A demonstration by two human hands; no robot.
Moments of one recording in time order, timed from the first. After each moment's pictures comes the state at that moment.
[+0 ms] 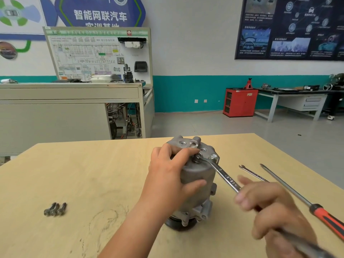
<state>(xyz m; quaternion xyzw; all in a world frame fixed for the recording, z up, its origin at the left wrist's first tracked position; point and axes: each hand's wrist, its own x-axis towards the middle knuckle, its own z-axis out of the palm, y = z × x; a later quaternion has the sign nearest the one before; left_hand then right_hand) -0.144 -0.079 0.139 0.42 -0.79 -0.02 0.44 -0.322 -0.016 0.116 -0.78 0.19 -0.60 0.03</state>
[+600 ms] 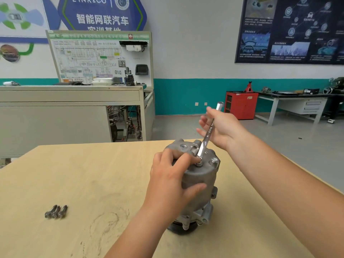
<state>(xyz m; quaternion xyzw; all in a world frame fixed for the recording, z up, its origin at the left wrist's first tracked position) -0.146 -0.076 0.135 0.42 -0.78 -0.03 0.45 -0.294 -0.166 0.219 -0.35 0.44 -0.64 0.53</state>
